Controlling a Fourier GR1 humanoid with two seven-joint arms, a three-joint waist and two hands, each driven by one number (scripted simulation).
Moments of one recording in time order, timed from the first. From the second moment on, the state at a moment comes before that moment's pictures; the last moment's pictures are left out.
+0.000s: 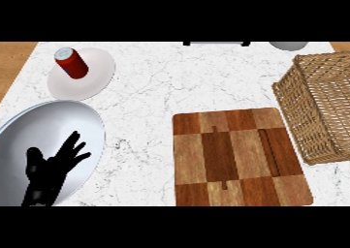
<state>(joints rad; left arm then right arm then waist) 0.12 0.22 0.01 -1.48 0.08 -0.02 0.25 -0.46 -0.77 -0.45 -1.32 -0.01 0.21 0.27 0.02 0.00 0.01</state>
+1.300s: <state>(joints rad) 0.11 0.19 0.03 -1.47 0.05 -0.03 0.23 -0.60 -0.93 -0.44 -0.63 0.23 0.13 -0.28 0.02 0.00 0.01</state>
